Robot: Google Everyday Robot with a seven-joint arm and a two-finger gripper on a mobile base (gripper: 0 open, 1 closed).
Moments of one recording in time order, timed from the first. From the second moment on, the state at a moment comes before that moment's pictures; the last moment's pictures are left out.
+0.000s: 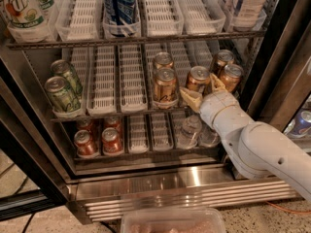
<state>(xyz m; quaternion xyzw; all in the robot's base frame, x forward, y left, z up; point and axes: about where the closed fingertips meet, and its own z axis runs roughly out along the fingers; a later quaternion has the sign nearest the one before) 0.620 -0.148 0.842 -0.22 0.69 0.00 0.69</state>
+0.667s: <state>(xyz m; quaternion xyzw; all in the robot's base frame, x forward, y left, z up) 0.626 -0.151 0.847 -0.21 0.69 0.00 0.69</state>
